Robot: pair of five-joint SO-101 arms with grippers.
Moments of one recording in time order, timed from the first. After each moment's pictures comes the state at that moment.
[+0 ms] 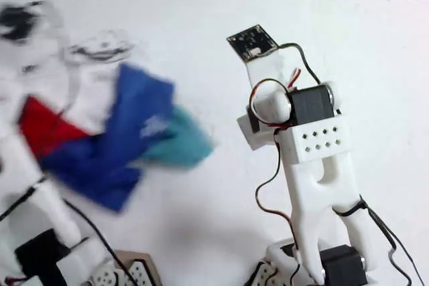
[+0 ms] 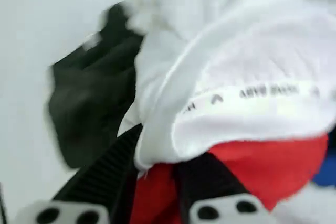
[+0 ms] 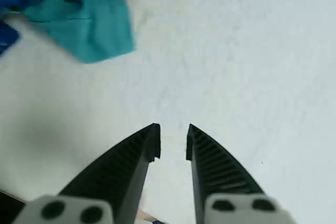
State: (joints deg) left arm -43.9 -16.4 -4.9 86.2 -43.7; right arm -18.8 -21.1 2.9 100.0 14.8
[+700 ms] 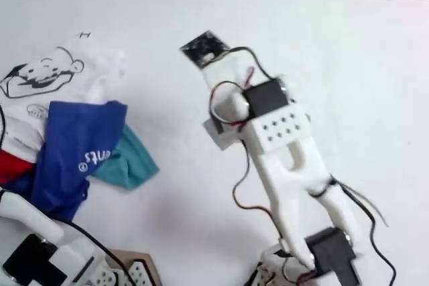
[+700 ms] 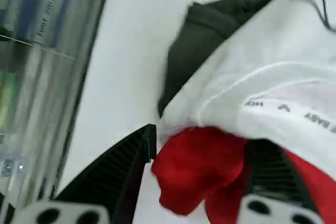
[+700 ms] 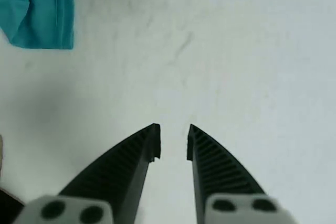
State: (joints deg) left arm -63.2 -14.9 2.2 64.0 -44.6; right arm -30.3 -11.8 2.6 92.8 14.5
